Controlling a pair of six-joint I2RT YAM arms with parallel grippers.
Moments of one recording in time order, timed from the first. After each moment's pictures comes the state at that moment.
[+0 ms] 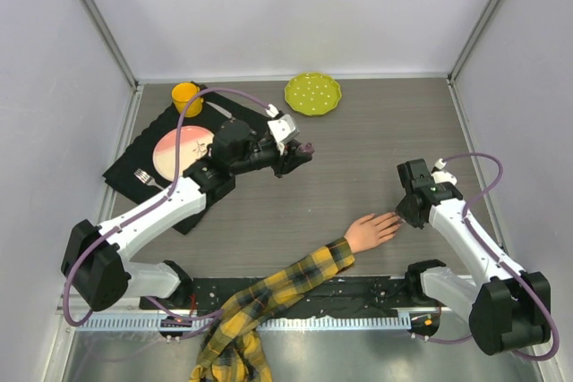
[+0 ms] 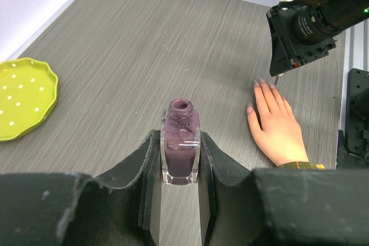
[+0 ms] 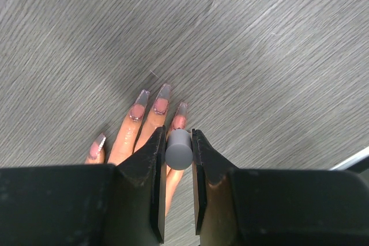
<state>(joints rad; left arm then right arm) -0.72 1.29 0.98 0.14 0.46 0.11 0.18 1.02 0.64 -0.86 0.36 0.89</state>
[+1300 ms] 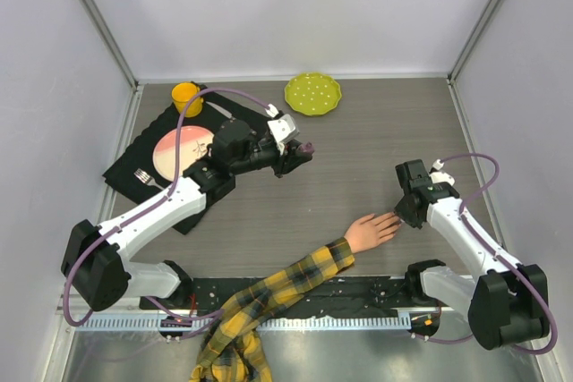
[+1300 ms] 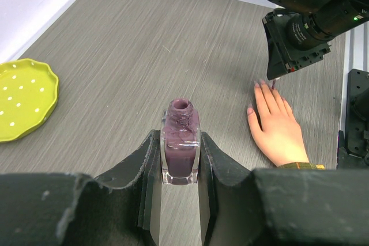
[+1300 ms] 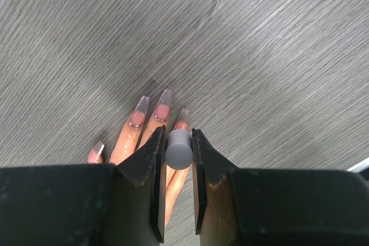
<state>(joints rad) -0.72 1.29 0.98 0.15 0.46 0.11 0.18 1.05 0.62 -0.82 0.36 0.89</state>
